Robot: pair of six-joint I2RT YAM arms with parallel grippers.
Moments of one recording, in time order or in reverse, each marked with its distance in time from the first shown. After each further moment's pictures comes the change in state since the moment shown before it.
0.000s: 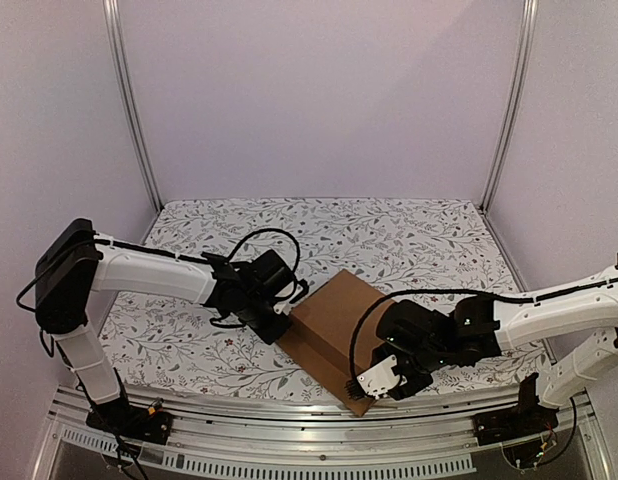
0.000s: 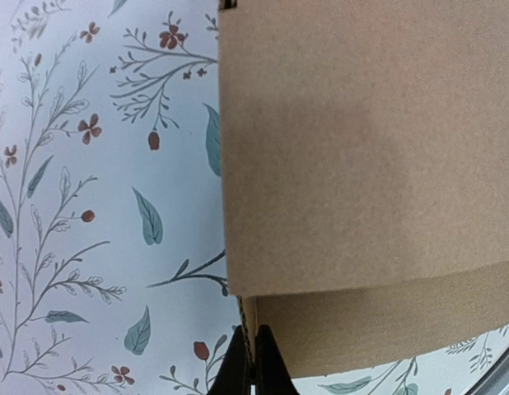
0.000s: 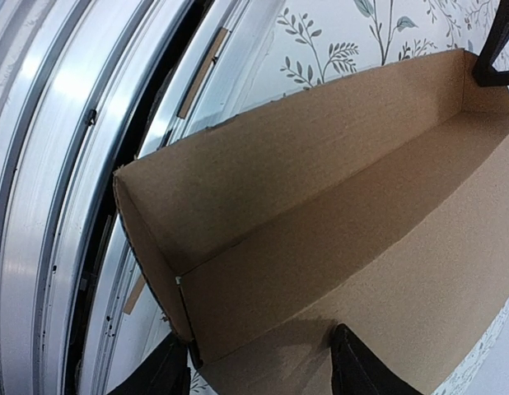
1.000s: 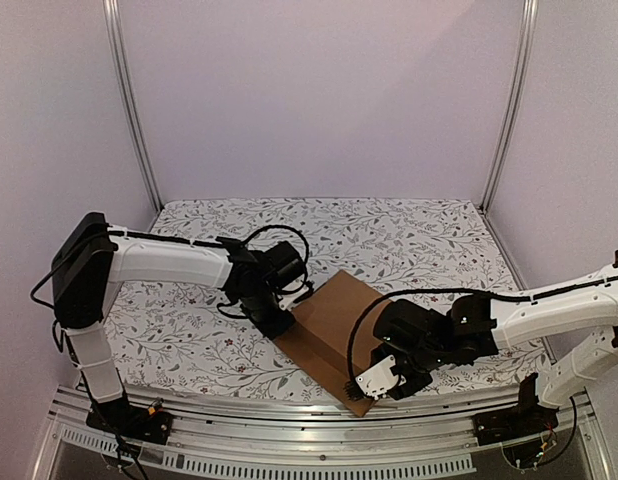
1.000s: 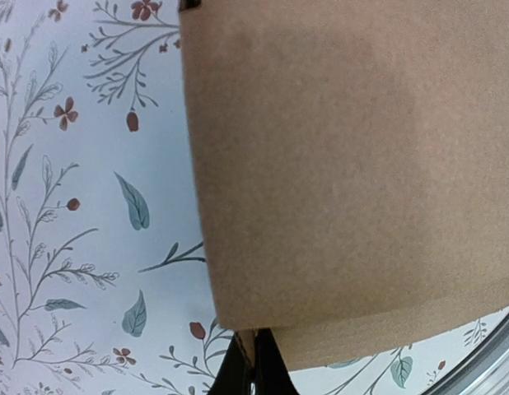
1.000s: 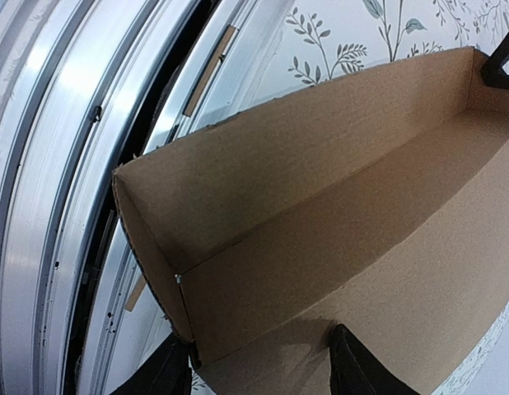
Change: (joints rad) left arm 0.010 0.095 0.186 -0.250 0.048 0.032; right arm 0.001 0.021 0.023 -0.024 -0.005 -0.015
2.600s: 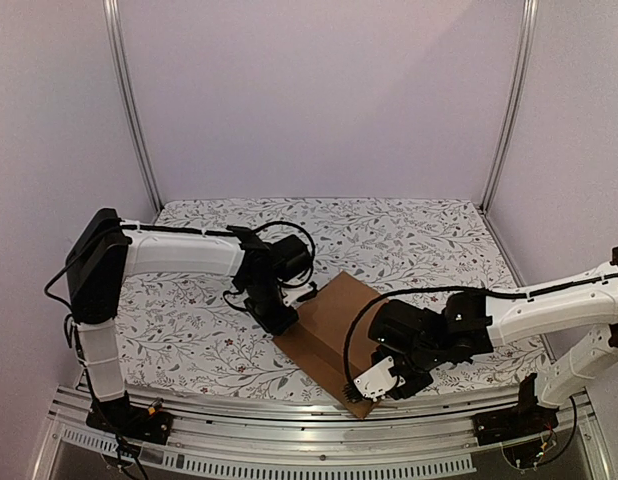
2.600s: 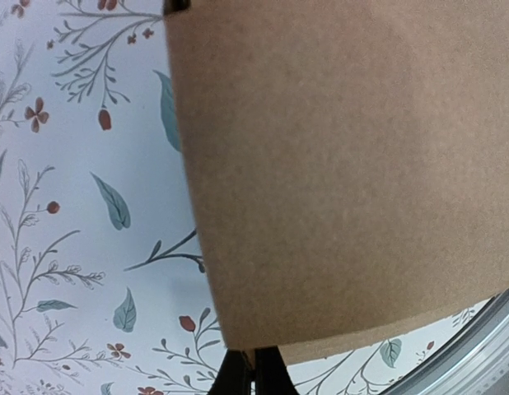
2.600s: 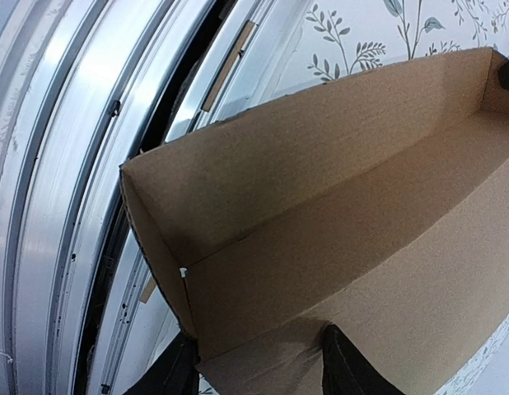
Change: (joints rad) left arm 0.022 0.080 0.135 -0.157 0.068 0.041; right arm 0.004 0.036 0.061 -0.094 0.002 0.014
